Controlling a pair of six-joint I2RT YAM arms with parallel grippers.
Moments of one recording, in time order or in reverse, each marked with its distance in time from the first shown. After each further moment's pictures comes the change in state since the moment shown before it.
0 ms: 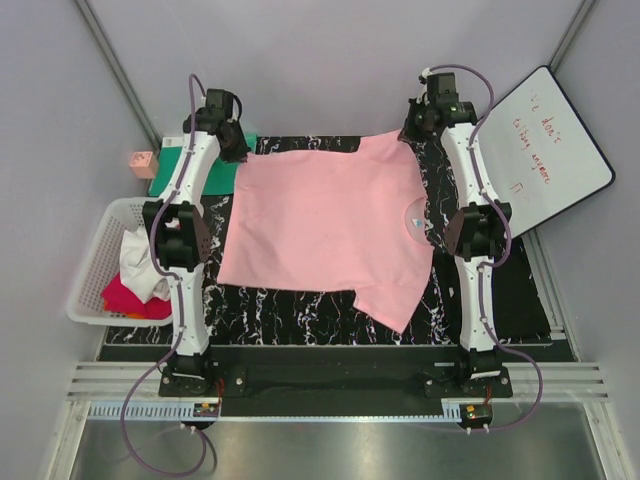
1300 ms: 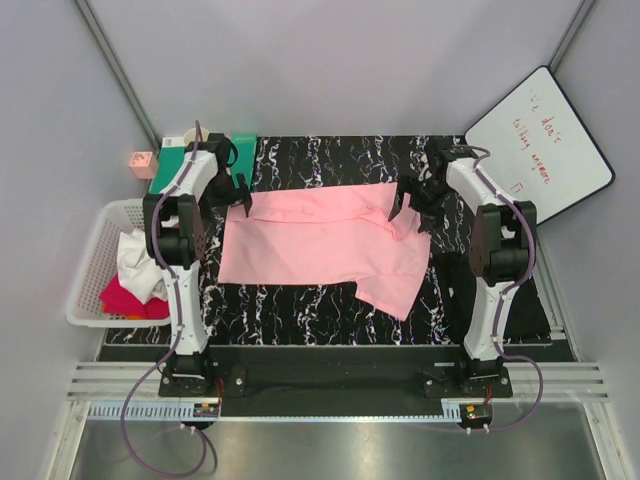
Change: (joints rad) left arm 0.075 0.079 -0.243 -0.188 -0.040 0.013; right arm -0.014 -0.413 -0.996 0.000 -0.126 0.071
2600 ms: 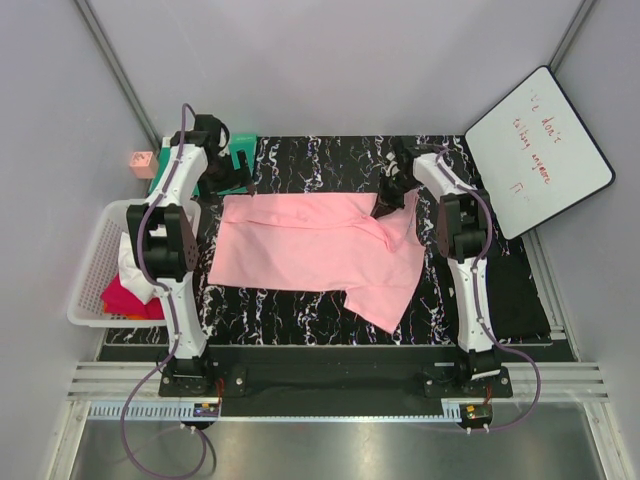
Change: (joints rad) left arm -0.004 -0.190 -0.044 0.073 0.173 0.072; right arm 0.085 0.439 0.458 -0.043 -0.171 -0.001
